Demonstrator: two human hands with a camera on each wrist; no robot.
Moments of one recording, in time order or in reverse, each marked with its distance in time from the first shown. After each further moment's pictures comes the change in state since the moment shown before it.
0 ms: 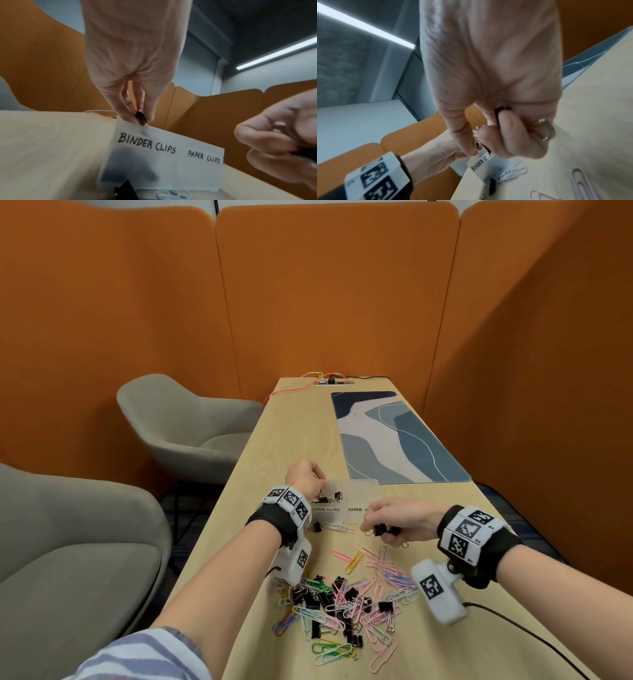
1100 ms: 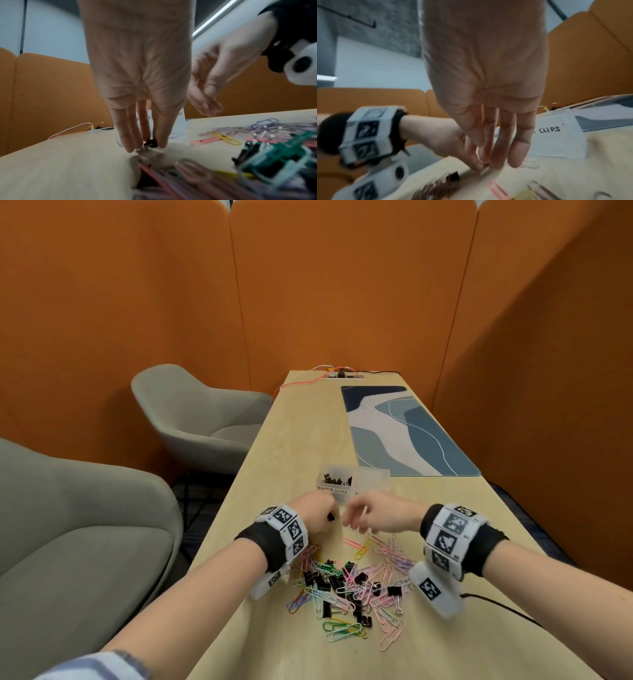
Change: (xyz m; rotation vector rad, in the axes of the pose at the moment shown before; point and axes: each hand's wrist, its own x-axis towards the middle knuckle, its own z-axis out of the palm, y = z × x) left_hand -0.054 -0.033 0.003 0.660 -0.409 0.454; right_hand -0.007 -0.018 0.040 -0.594 0.078 -0.342
